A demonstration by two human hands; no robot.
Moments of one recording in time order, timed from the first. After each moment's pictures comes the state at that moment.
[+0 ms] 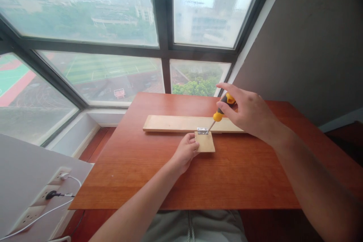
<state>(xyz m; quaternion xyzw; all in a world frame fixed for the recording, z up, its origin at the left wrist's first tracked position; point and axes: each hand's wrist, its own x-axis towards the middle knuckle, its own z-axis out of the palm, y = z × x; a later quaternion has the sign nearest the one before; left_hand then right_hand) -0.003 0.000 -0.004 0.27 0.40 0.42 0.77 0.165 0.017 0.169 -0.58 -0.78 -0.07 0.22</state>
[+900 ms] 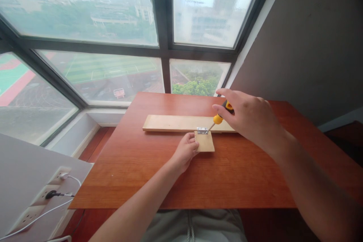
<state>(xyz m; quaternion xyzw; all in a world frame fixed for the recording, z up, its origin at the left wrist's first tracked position) -0.003 0.001 -0.006 0.27 0.40 0.43 0.77 0.157 0.002 0.171 -0.60 -0.77 -0.14 0.16</state>
